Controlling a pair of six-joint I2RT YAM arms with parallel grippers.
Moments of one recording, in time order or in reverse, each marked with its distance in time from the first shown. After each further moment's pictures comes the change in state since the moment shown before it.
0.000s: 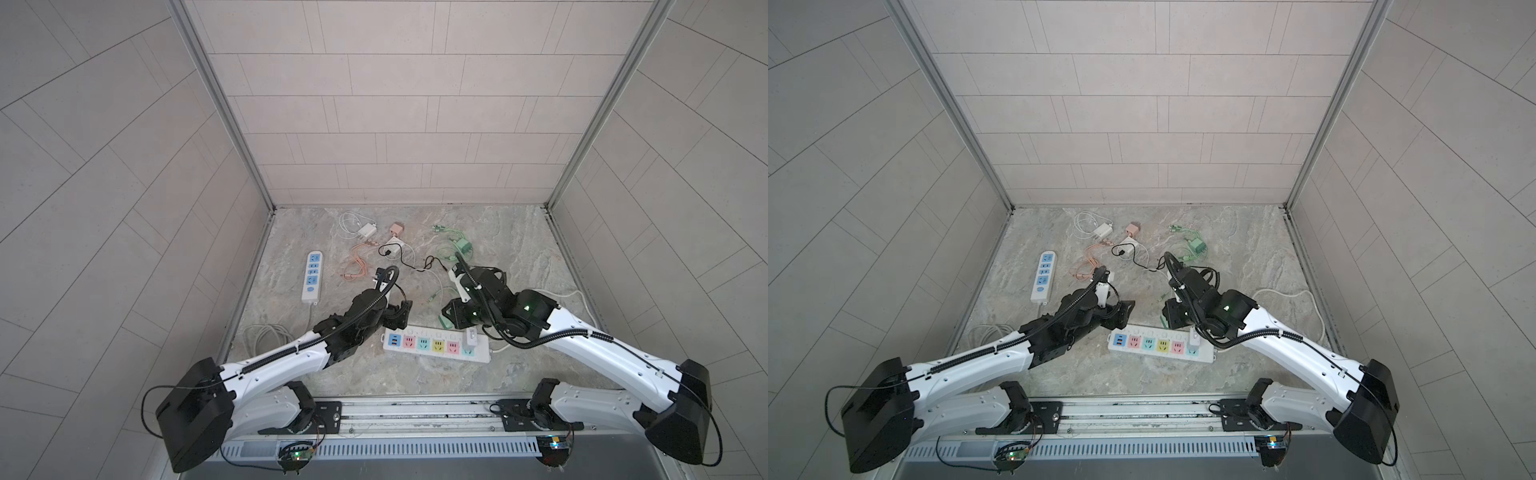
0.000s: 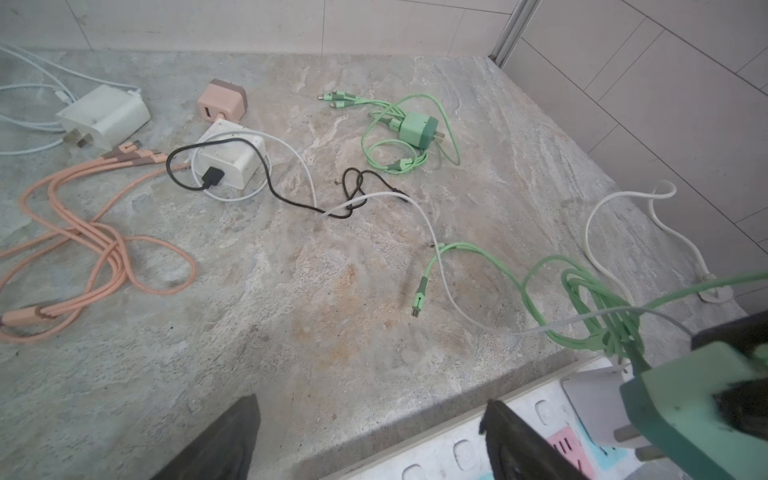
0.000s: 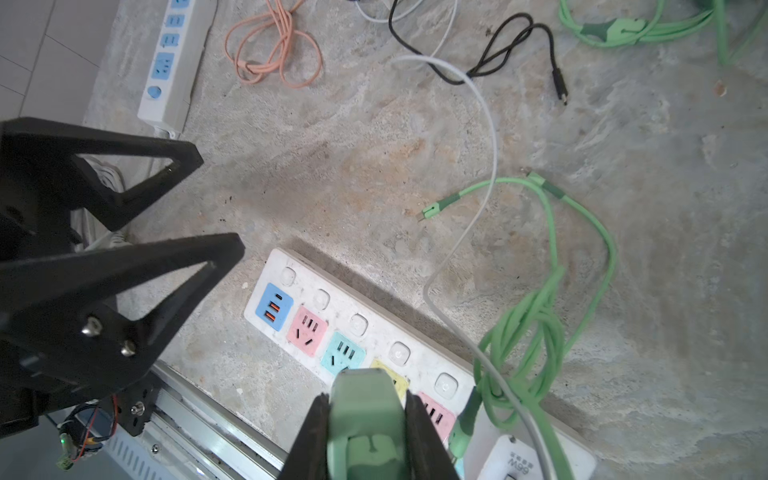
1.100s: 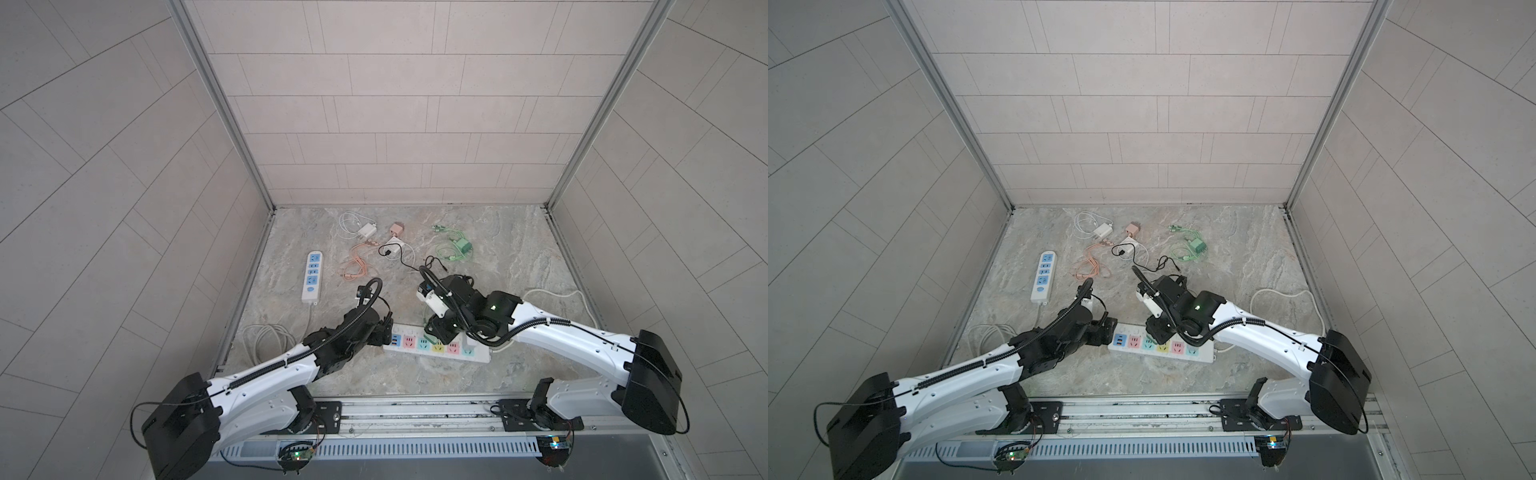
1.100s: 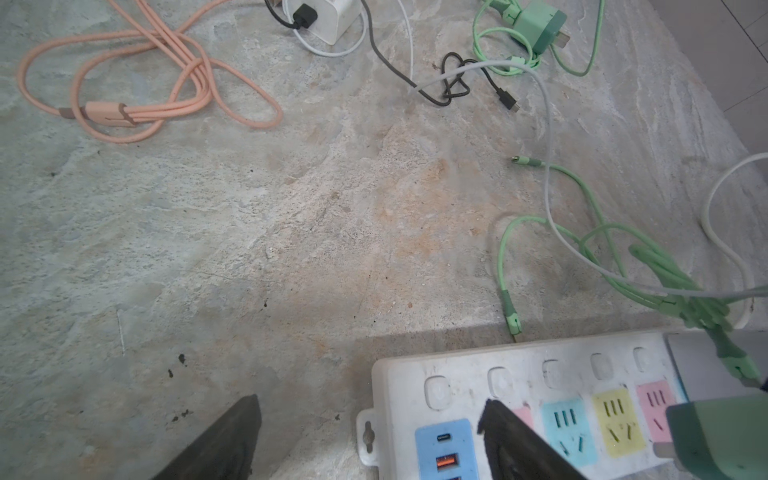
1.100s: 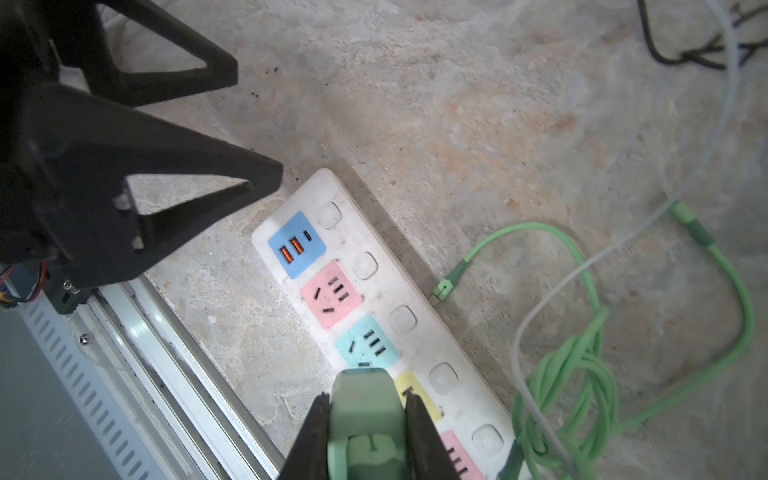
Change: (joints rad) left arm 0.000 -0.119 -0.131 -0.204 -0.055 -0.212; right arm 0.069 0.207 0.040 0.099 -0.146 -0.381
